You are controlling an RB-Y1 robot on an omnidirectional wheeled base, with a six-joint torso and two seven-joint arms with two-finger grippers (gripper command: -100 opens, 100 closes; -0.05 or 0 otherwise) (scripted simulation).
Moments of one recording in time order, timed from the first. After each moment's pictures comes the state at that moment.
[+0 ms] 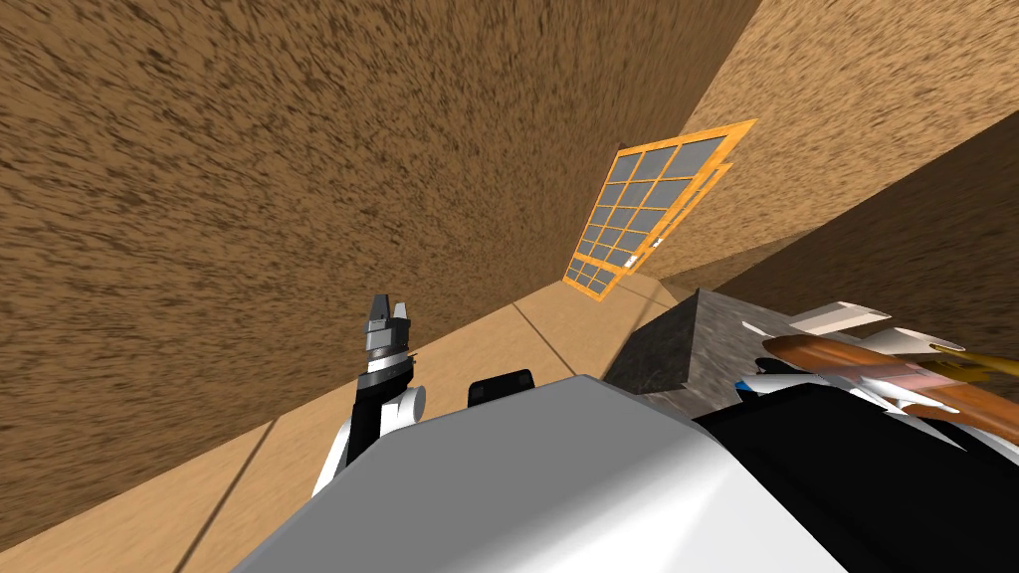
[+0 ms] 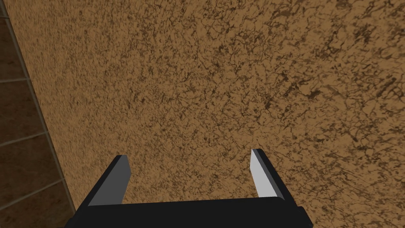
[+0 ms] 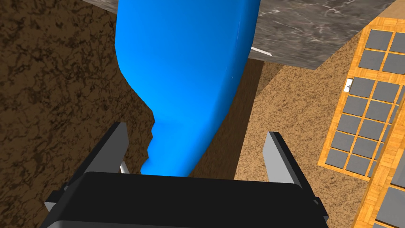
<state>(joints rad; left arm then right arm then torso) 0.52 0.01 0.00 -2.21 -0.06 -0.45 -0.13 0.25 -1.09 -0.60 -0.36 0.18 0.22 0.35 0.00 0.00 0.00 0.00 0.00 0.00</state>
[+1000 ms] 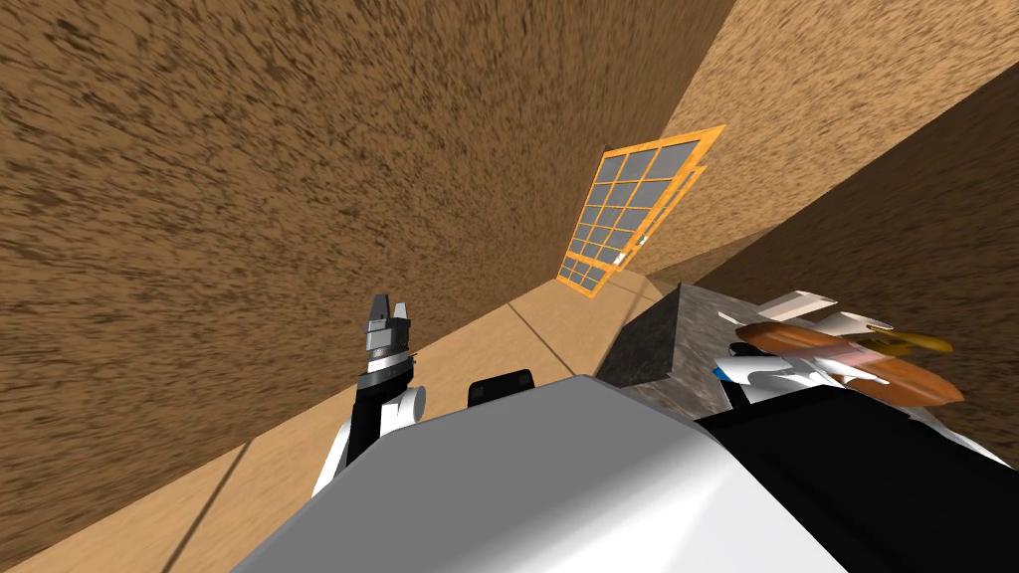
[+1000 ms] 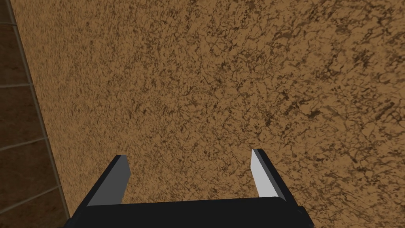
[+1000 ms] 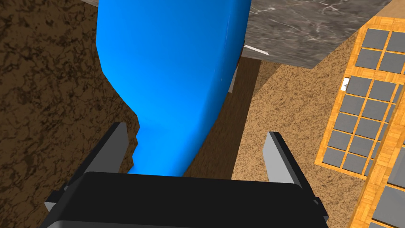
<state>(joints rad) 0.52 0.01 0.00 -2.21 -0.06 -0.45 -0.13 0.18 -1.03 -0.70 -0.47 0.24 0.29 0.48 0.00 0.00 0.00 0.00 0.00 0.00</state>
